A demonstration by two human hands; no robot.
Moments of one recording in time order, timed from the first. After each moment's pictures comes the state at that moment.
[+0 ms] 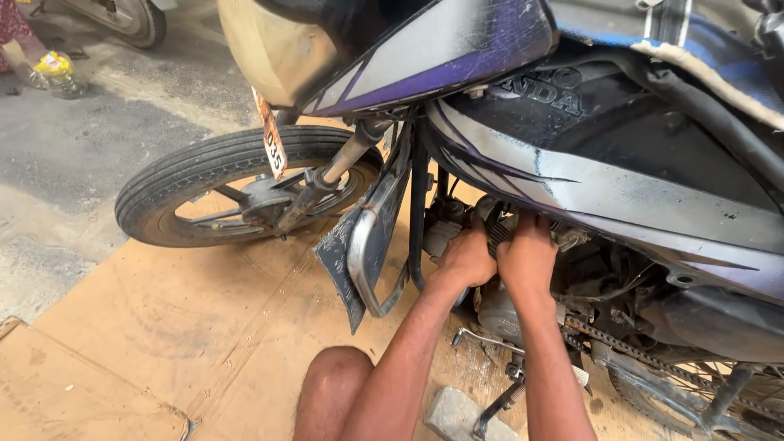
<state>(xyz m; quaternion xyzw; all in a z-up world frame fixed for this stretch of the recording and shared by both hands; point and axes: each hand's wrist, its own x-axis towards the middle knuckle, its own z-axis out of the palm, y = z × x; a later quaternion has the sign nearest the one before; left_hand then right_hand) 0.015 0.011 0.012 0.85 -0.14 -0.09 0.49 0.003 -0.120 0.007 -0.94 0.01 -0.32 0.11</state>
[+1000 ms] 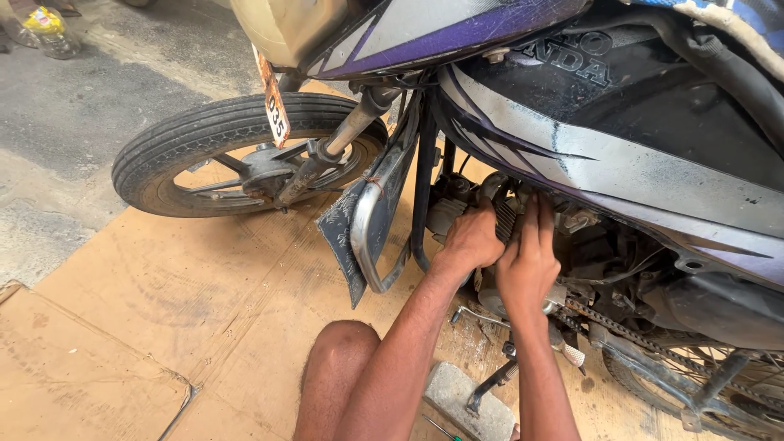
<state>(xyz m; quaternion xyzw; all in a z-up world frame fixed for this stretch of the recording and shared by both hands) 0.022 -0.002 -0.007 0.87 -0.17 -0.08 0.45 -0.050 -0.097 -0.004 -0.89 -0.04 -0.44 0.15</state>
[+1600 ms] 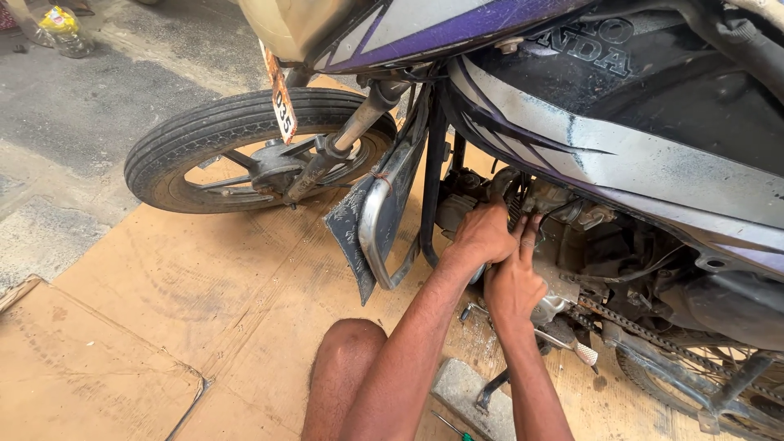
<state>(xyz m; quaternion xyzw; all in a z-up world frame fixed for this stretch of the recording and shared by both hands) 0.014 0.006 0.013 0.88 -0.15 -0.11 0.44 -0.057 -0.087 -0.056 -0.94 0.07 -0.32 0.01</state>
